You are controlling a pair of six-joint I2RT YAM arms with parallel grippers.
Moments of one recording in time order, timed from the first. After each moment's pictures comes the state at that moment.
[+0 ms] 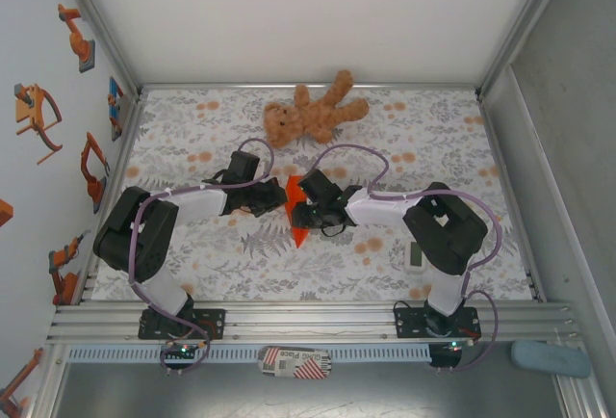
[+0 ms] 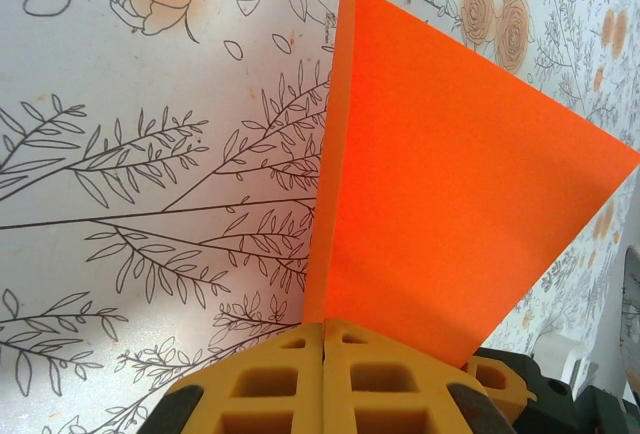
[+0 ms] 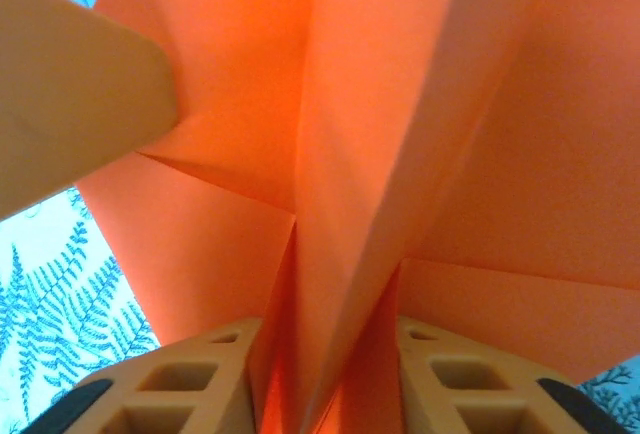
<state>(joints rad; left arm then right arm) -0.54 1.67 0.81 -0.06 0.44 -0.83 0.86 1.83 1.02 -0.21 -0.14 0.69</state>
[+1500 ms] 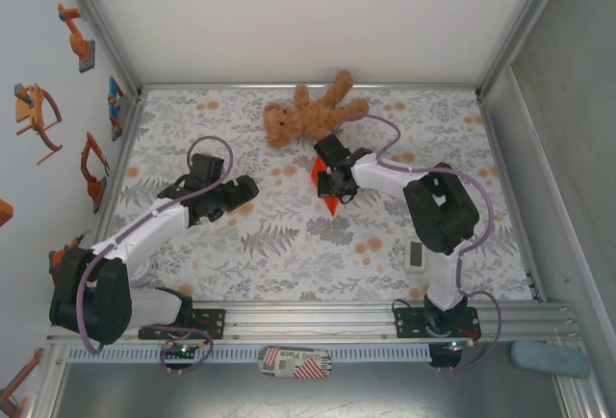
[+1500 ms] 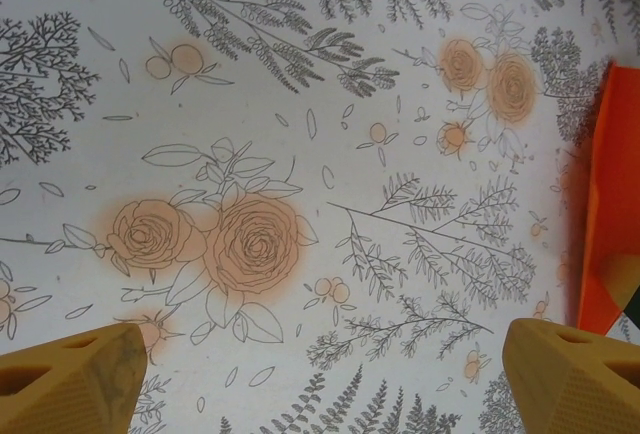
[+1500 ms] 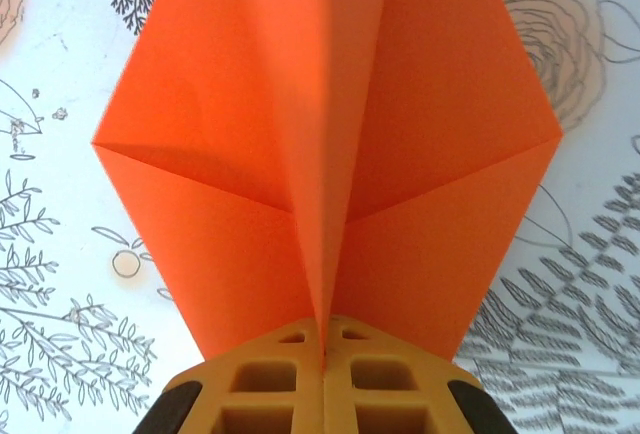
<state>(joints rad) -0.40 1.28 0.74 -0.43 0.09 -0.77 0.65 1.97 1.31 -0.54 0.02 0.53</state>
